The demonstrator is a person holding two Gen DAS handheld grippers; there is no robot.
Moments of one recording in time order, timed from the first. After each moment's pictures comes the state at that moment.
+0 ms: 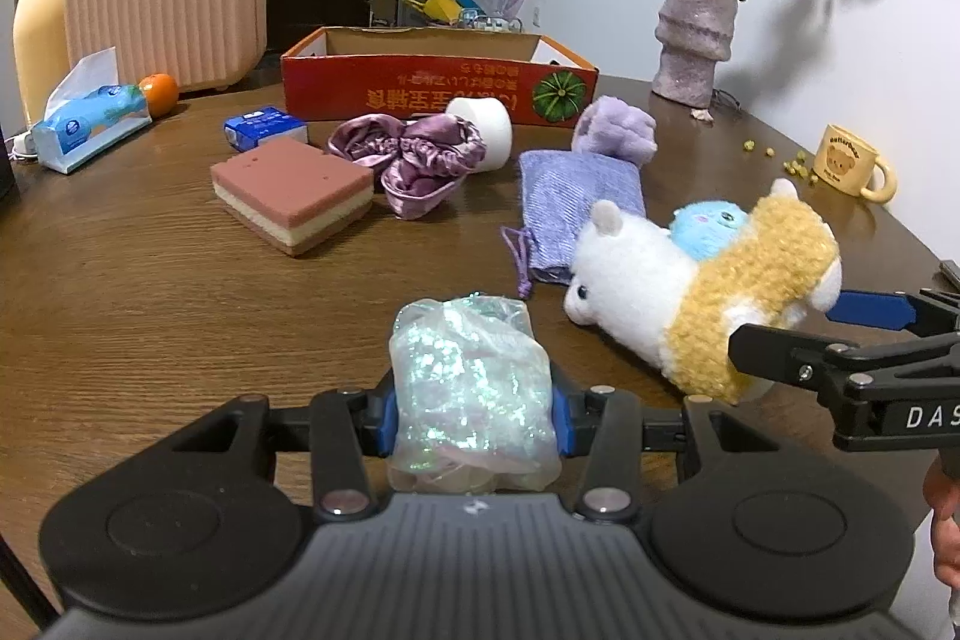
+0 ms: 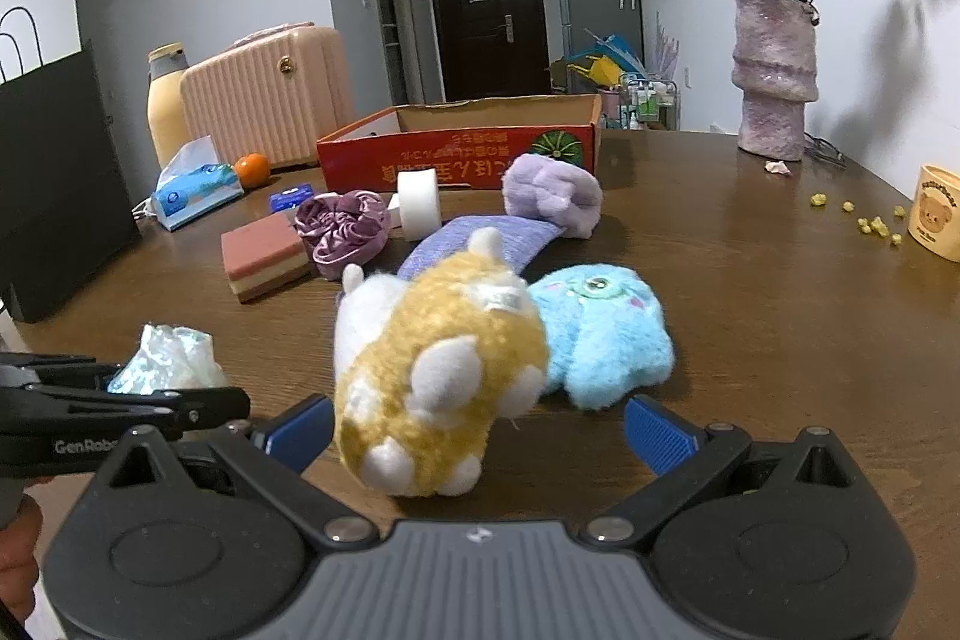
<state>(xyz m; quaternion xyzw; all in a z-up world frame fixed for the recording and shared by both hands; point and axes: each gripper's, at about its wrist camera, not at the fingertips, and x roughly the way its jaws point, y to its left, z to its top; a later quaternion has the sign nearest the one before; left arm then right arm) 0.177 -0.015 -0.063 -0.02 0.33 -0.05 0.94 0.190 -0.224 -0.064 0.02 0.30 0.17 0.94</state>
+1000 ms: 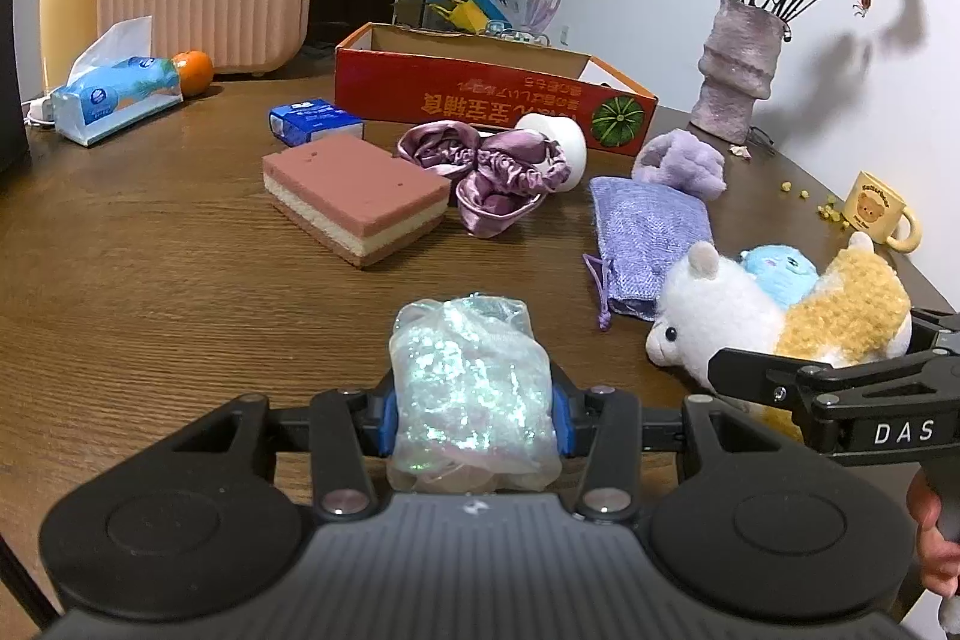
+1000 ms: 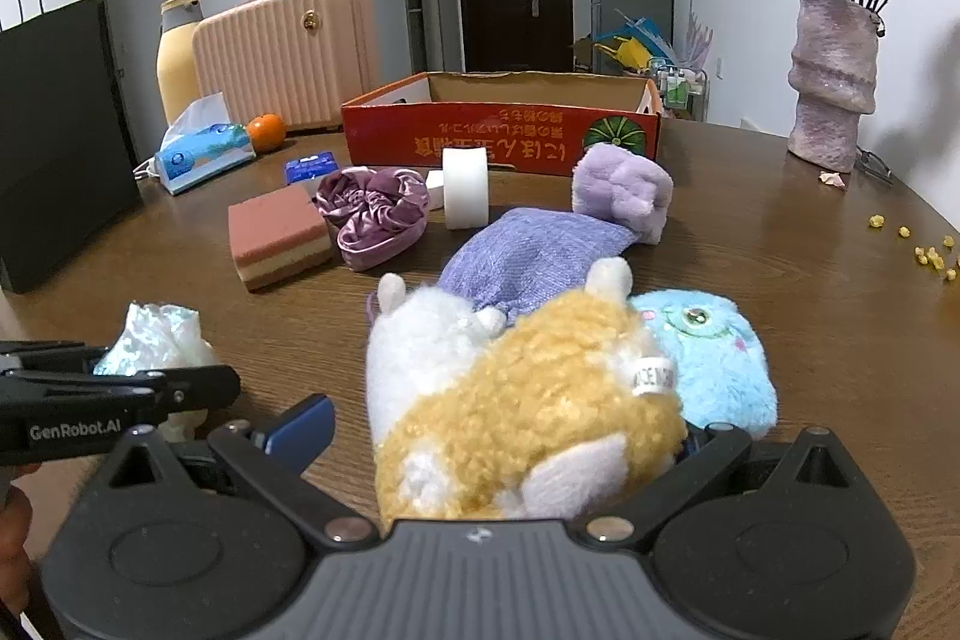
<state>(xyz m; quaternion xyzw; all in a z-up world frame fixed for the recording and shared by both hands) 0.200 0.031 -0.073 -0.06 0.32 -0.04 0.94 0.227 -0.176 -0.068 -0.02 0.32 0.18 0.93</state>
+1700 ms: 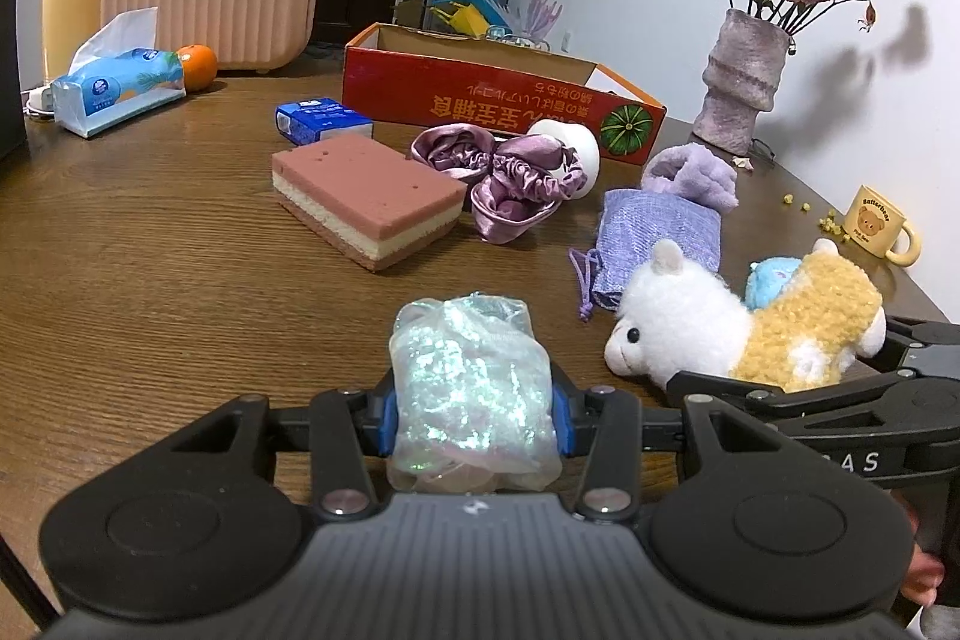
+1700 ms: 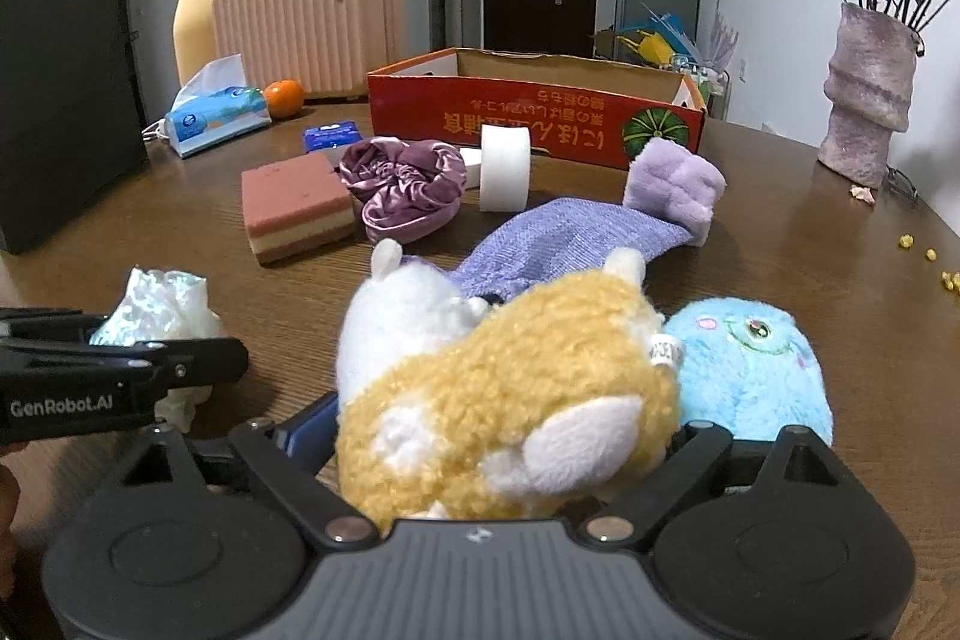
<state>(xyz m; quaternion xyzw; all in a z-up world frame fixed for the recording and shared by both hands) 0.203 0.042 -0.077 -0.08 0.32 -0.05 0.94 0.237 -0.149 -0.077 -0.05 0.33 0.19 0.92</state>
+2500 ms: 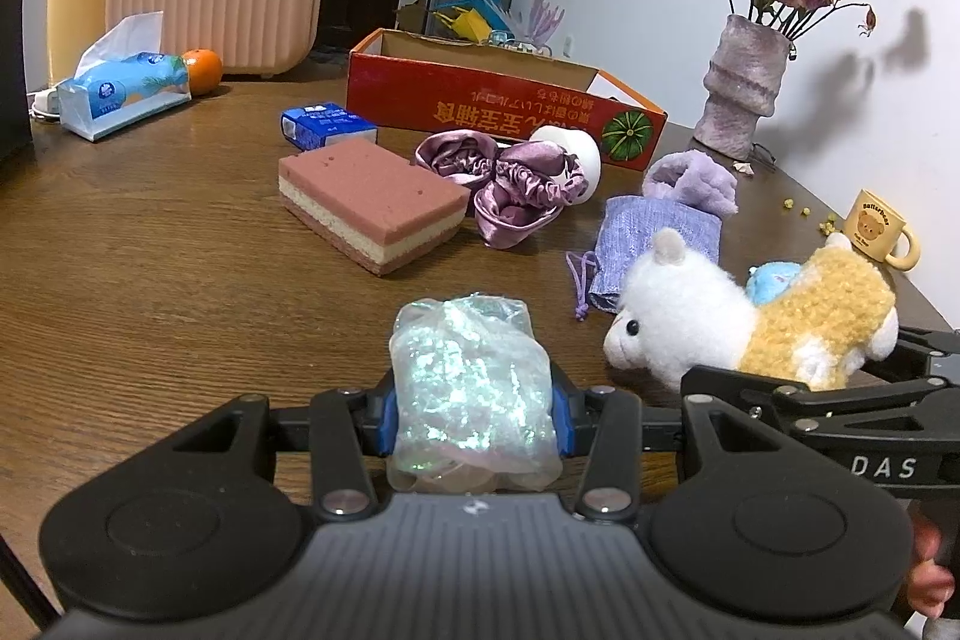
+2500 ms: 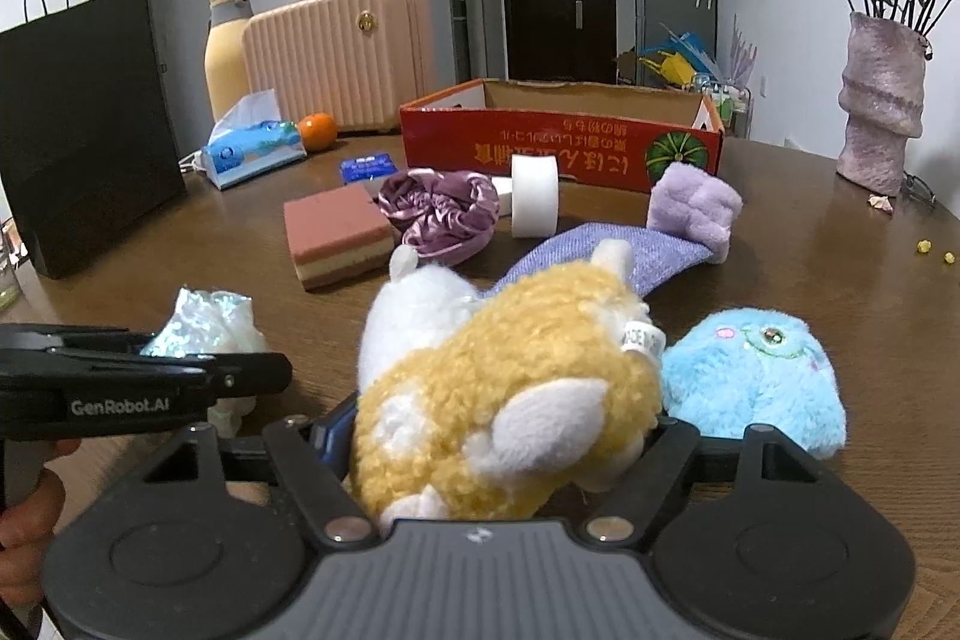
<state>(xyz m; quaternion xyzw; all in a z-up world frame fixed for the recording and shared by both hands) 0.200 0.043 -0.074 -0.08 0.31 -0.04 0.95 0.221 -0.156 -0.067 -0.02 0.30 0.22 0.93</state>
